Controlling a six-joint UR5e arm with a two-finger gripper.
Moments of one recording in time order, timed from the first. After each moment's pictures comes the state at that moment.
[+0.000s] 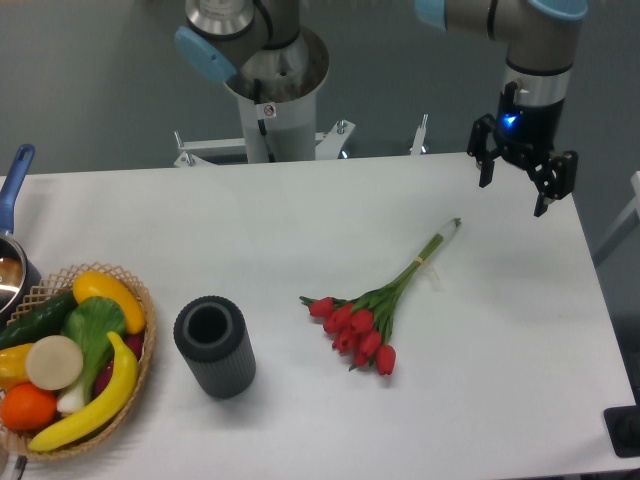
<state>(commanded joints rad) 2.93 -1.71 -1.74 -1.00 1.35 1.77</state>
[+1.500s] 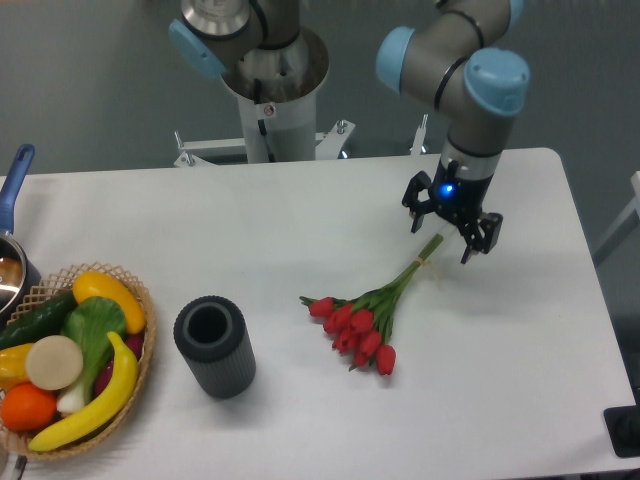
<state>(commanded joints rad) 2.78 -1.85 -1.92 -0.82 1.35 1.52</state>
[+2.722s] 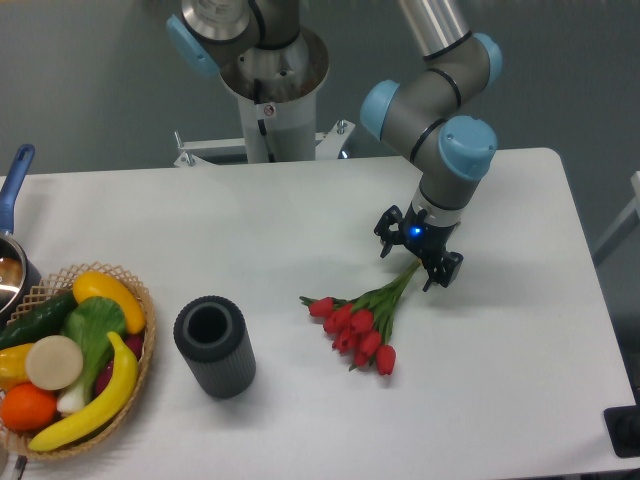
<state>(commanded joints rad) 2.77 -1.95 -1.94 -0.82 1.35 1.52</state>
